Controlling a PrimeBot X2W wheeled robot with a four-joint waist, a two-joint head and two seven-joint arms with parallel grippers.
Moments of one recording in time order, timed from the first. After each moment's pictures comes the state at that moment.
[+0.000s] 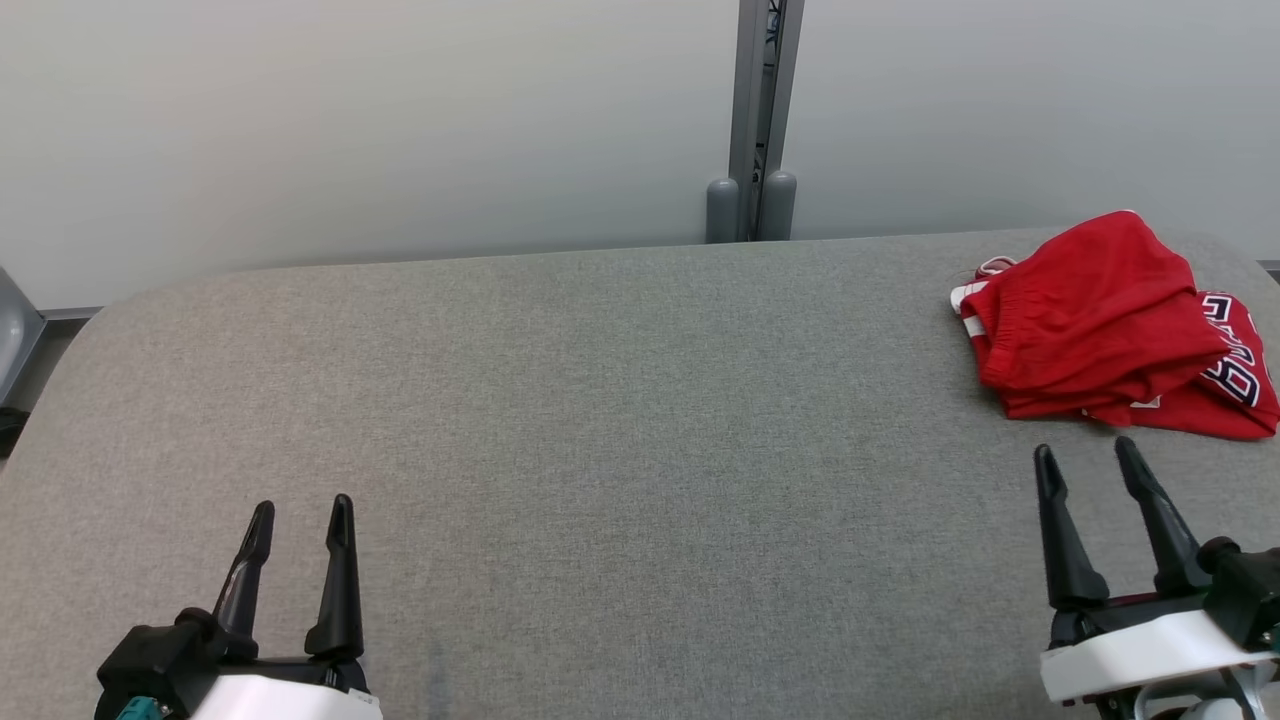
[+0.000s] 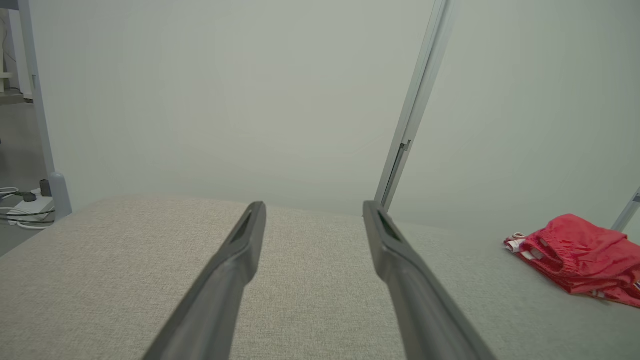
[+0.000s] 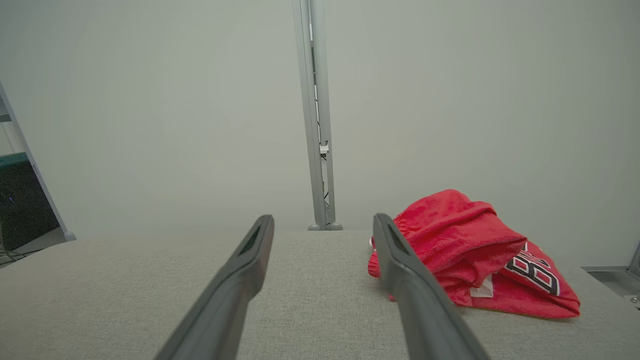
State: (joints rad) left arm 0.05 0.07 0.02 0.14 -0.33 -0.10 -0.26; right arm -0.03 -0.12 0.02 0.14 0.24 0.13 -0.26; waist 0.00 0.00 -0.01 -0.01
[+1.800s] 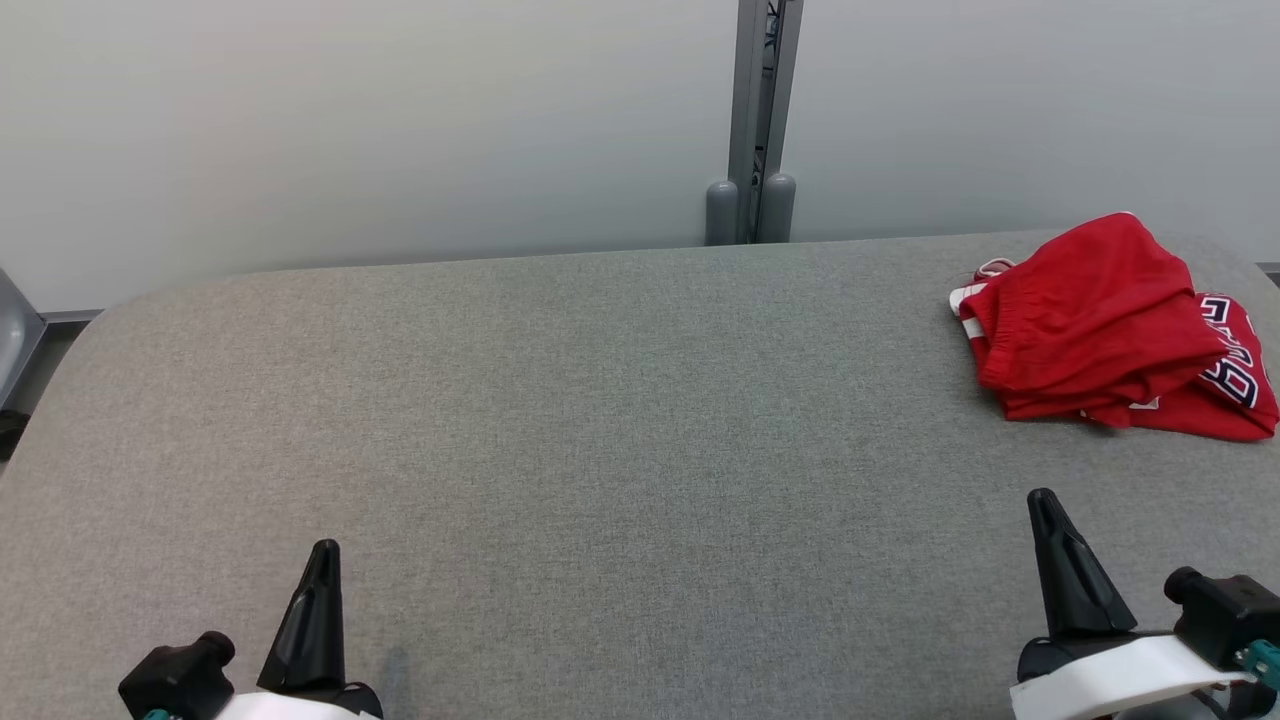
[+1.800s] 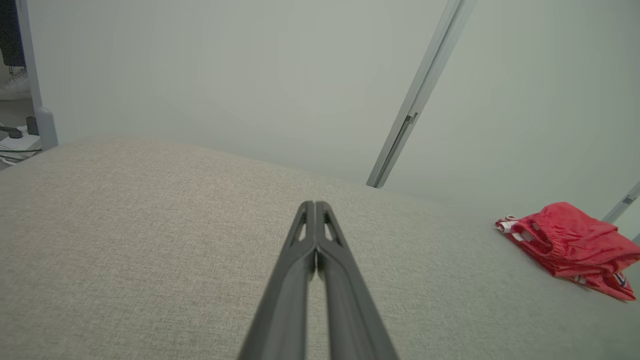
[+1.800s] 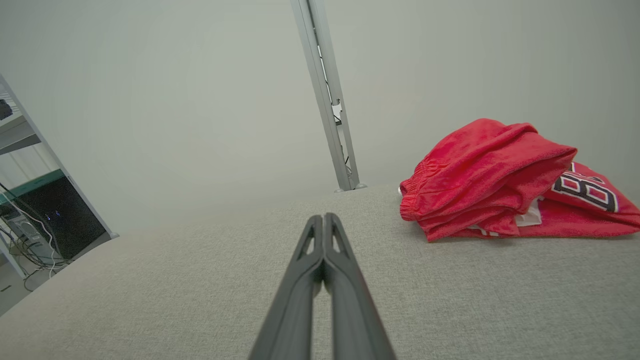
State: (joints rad) left arm 0.06 0.04 0.02 0.23 -0.37 -0.13 -0.24; right arm -0.01 -0.11 0.09 0.19 0.37 0.13 -0.24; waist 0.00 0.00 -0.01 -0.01
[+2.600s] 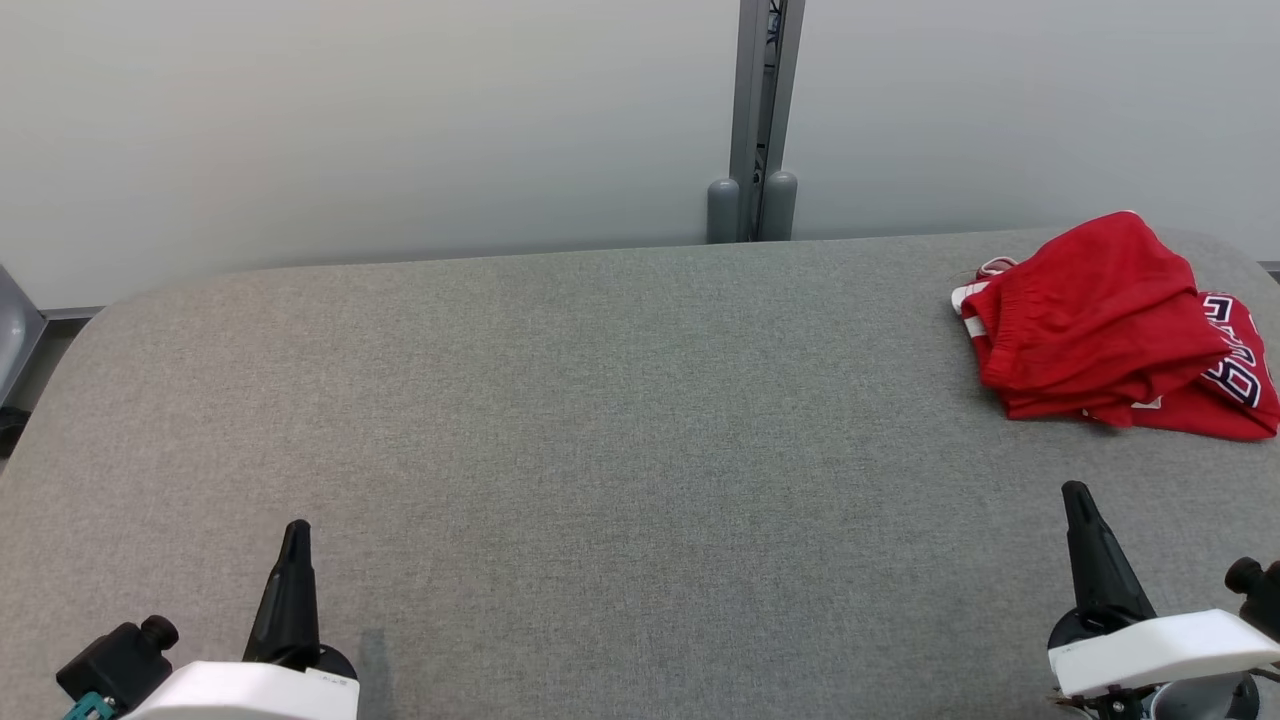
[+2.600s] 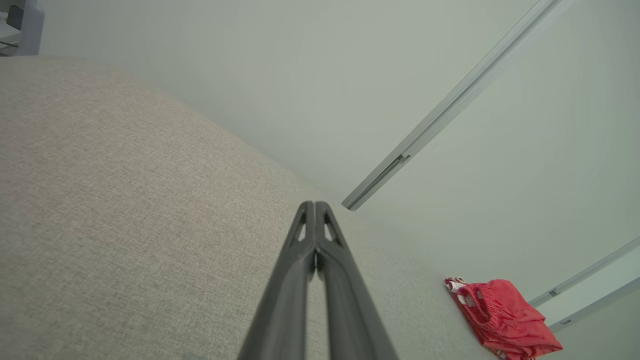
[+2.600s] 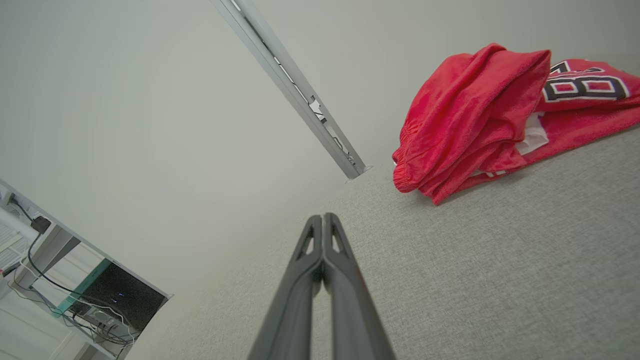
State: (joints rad) left arm 0.02 0.04 0.05 0.23 -0.75 -0.13 -0.13; right arm -0.03 -0.10 0.04 0.21 0.76 0.13 -0.14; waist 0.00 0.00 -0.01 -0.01
